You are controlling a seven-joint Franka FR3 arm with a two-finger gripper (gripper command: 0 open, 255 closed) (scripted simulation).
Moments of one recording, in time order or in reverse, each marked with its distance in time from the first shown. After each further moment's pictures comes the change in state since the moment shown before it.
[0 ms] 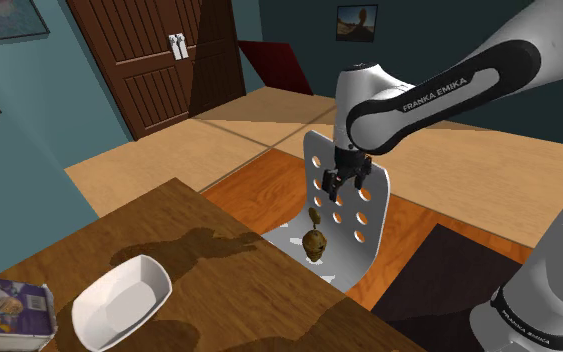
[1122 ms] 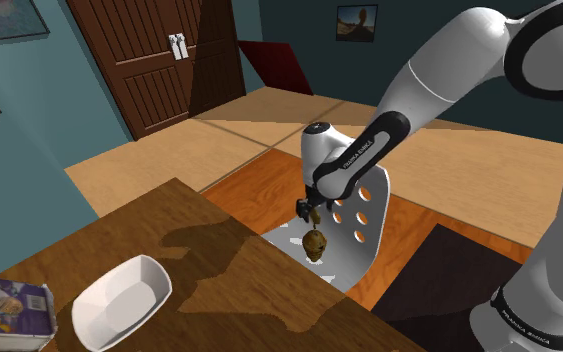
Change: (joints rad) arm 0.008 0.539 -0.004 0.204 -0.225 0.342 0.229
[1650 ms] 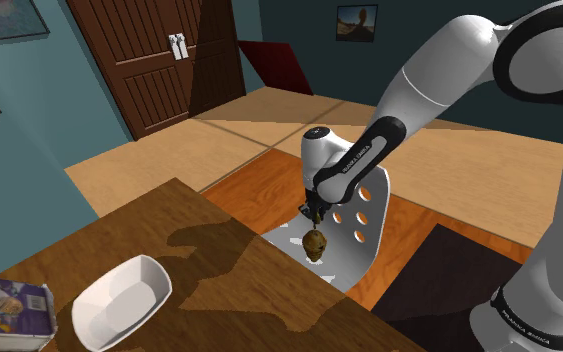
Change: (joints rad) arm 0.002 0.034 -0.007 0.004 -0.012 0.031 0.008
